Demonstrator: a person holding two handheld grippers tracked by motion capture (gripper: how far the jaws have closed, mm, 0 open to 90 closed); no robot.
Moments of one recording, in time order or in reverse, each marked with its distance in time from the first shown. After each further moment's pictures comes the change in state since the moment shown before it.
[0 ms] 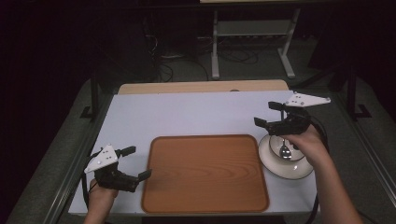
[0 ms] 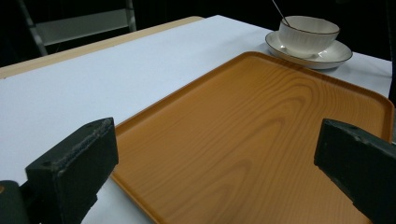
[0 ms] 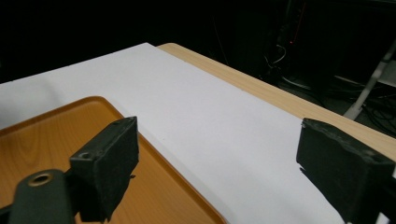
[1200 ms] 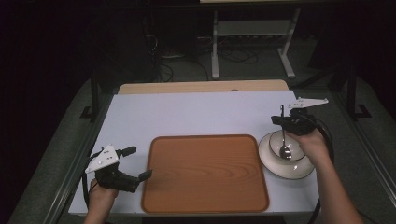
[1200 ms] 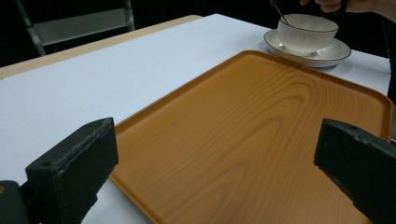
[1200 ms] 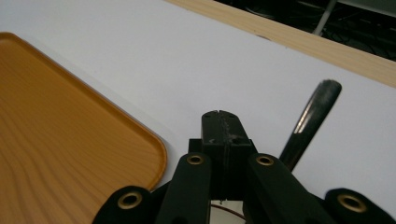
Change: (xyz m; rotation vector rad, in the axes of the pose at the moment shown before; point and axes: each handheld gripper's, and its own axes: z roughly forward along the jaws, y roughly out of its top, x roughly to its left) left arm -0.001 0.000 0.001 0.003 -0.003 0.002; right arm -0.037 -0.036 0.003 0.253 -0.166 0.088
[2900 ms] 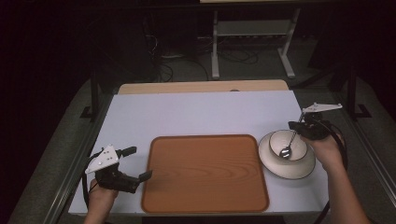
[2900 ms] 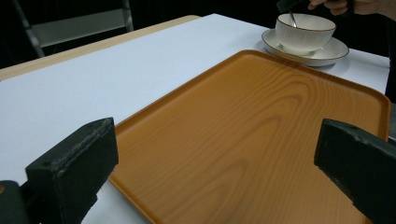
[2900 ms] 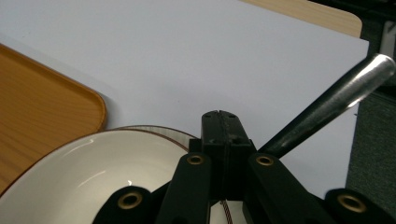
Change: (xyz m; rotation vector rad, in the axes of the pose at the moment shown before) left arm -0.001 0.001 -0.001 0.001 -0.004 0.009; right arm -0.026 -0.028 -0.019 0.093 -0.144 0.077
